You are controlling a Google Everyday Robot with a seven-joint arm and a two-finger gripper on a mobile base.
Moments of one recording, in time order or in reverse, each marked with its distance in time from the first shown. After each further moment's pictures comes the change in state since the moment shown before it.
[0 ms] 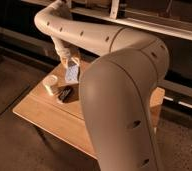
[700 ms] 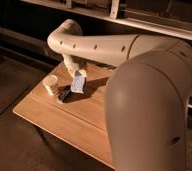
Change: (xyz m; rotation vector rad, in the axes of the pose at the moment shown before) arm 0.044 -0.023 0.032 -0.037 -0.049 0.135
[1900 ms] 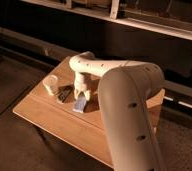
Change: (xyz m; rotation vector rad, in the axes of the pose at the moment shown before) arm 0.055 0.004 0.184 -0.102 0.333 0.089
